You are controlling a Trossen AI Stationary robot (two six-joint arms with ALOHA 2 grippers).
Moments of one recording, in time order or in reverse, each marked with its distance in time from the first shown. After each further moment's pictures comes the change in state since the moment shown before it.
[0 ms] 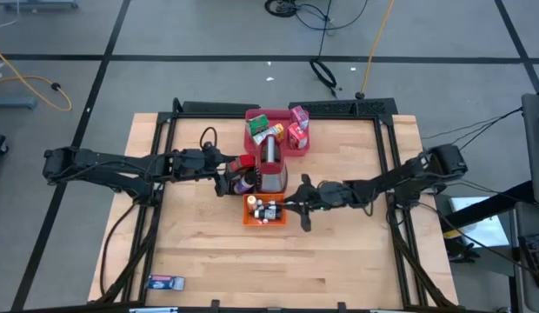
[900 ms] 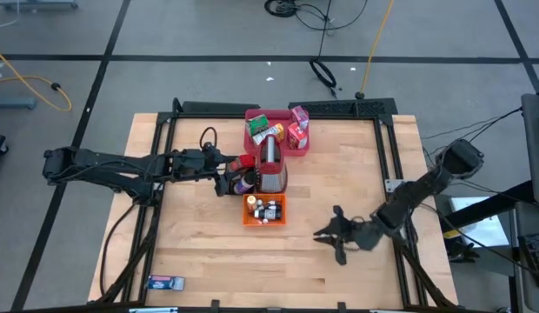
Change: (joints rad) left arm 0.000 0.000 0.000 0.000 0.003 -0.019; right arm 0.529 -0.184 -0.166 -0.267 0.411 0.377
